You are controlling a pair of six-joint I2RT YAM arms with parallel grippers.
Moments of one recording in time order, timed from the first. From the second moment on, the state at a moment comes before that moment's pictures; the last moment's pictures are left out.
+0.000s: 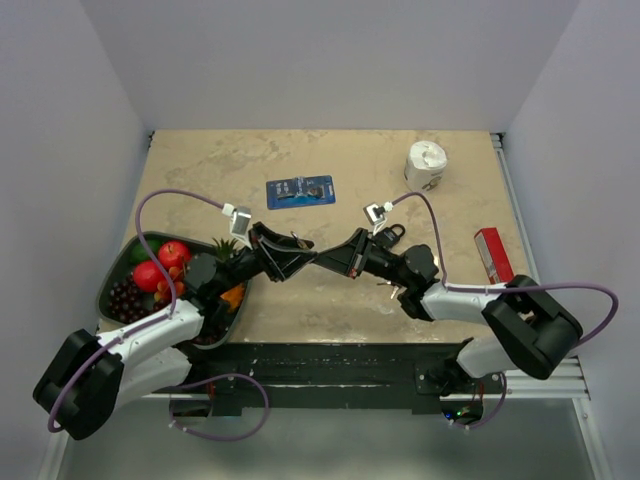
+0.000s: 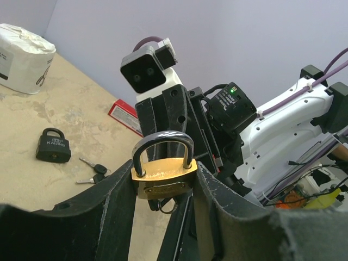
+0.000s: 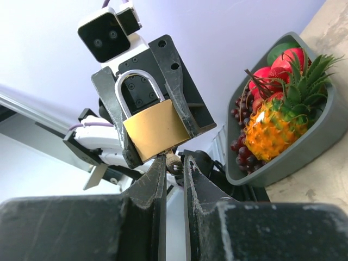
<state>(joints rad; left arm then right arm) -0.61 1.03 0.32 1.04 0.51 -0.79 0.71 1.40 0.43 1.27 -0.50 1.26</state>
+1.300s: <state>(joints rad) -0.45 1.19 0.72 0.33 1.10 -0.44 0.64 1.02 0.78 0.43 -0.57 0.41</state>
